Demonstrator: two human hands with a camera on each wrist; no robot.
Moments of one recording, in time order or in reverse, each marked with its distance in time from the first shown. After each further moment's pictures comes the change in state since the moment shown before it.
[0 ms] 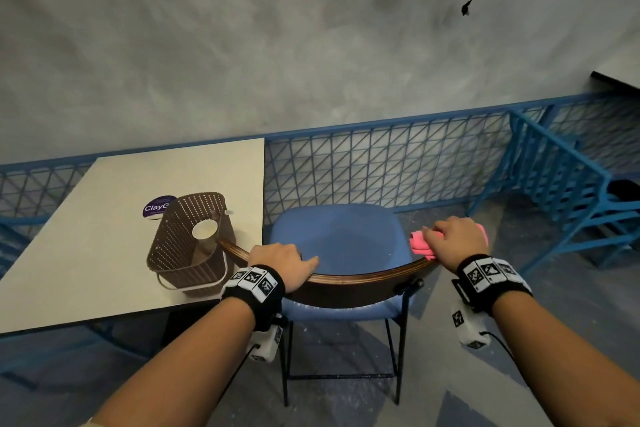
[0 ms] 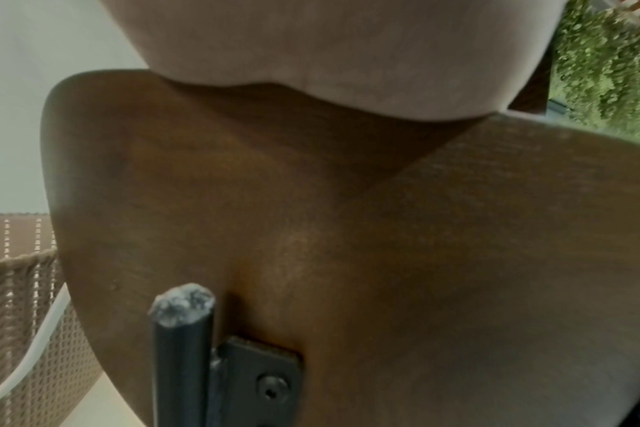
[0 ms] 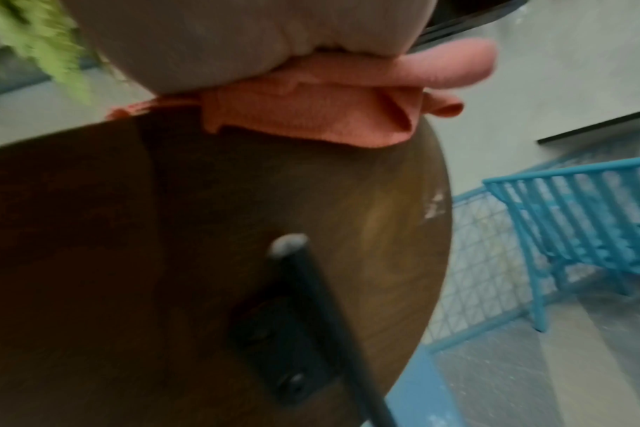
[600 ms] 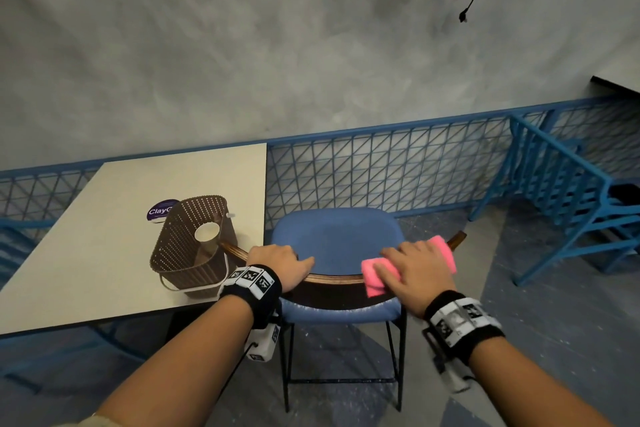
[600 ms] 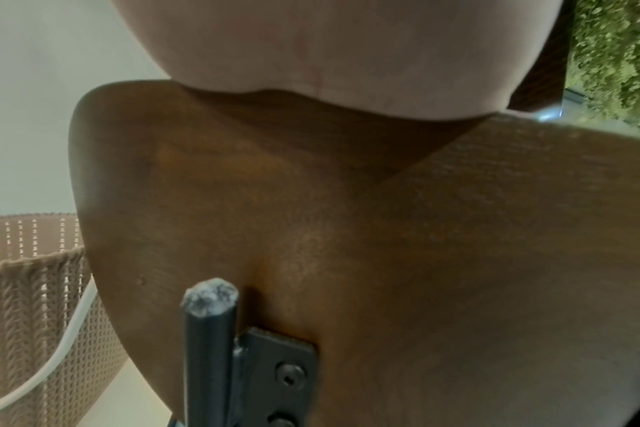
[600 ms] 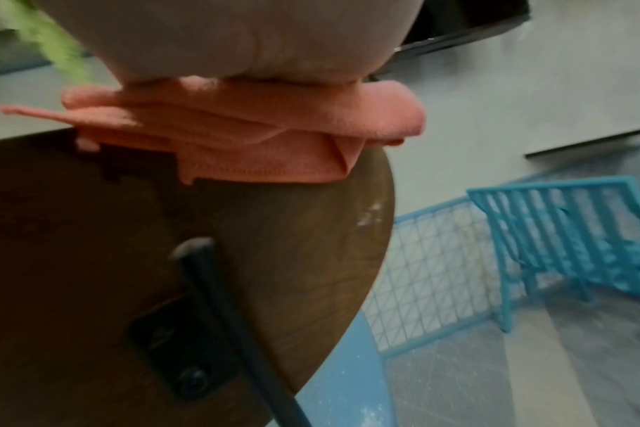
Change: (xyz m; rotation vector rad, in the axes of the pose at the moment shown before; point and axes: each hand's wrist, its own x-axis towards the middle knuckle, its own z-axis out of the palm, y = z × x) left_hand -0.003 -0.001 -0.001 0.007 -0.006 -0.025; right_hand -0.064 -0.063 0.009 0.079 0.069 -0.296
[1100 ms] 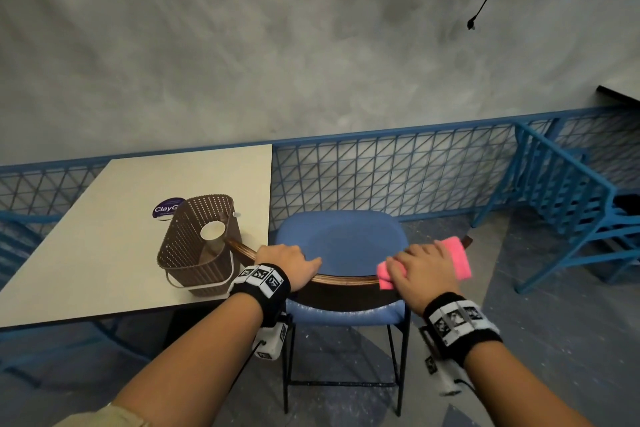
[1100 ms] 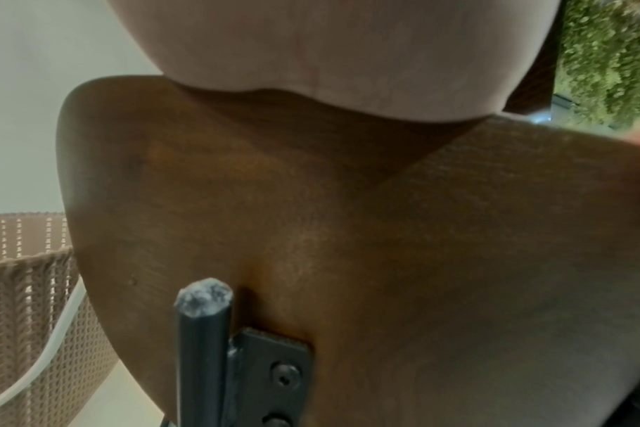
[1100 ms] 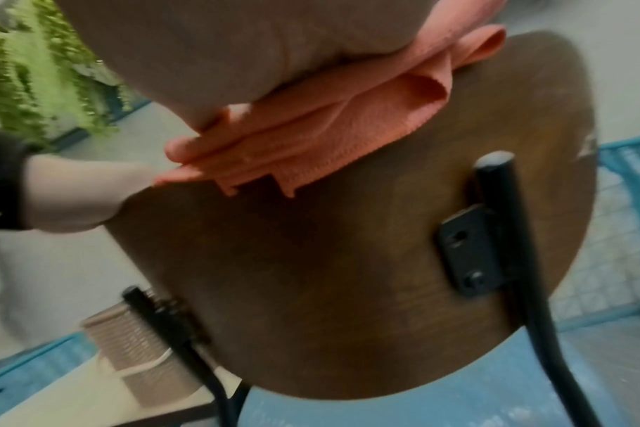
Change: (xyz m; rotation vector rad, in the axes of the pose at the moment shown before) left_hand -0.002 0.001 -0.001 -0.006 0.008 0.011; right_hand 0.005 -0.011 0.000 -0.036 0.036 0.168
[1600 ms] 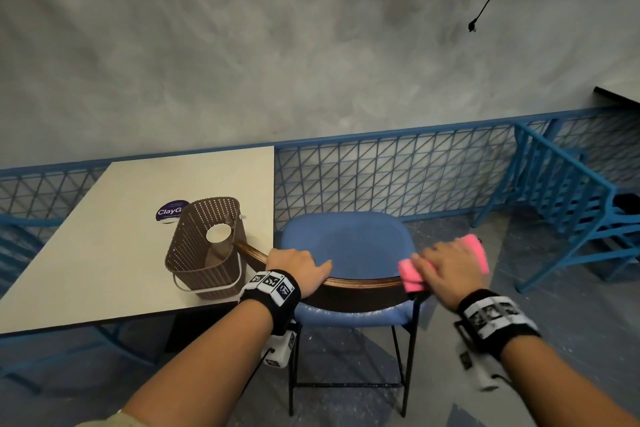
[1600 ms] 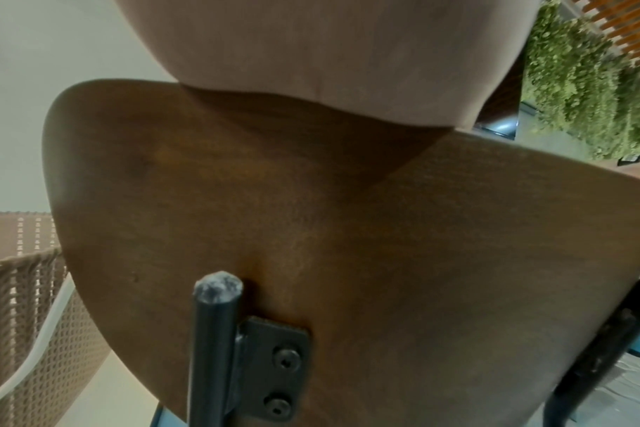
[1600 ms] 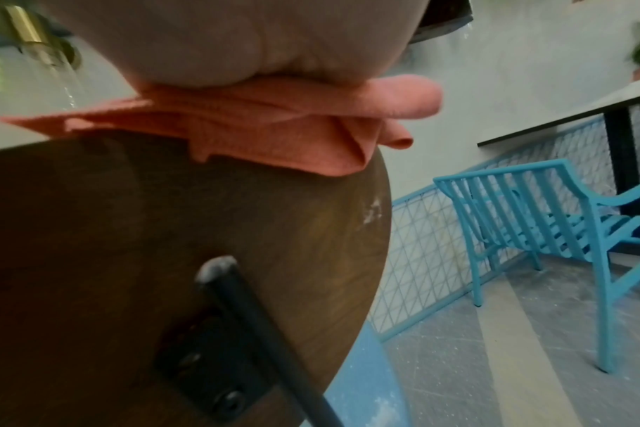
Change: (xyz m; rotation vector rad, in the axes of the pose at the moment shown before) left_hand -0.005 -0.005 0.005 0.012 0.052 0.070; right_hand 0.005 0.038 -0.002 0.089 0.000 -0.073
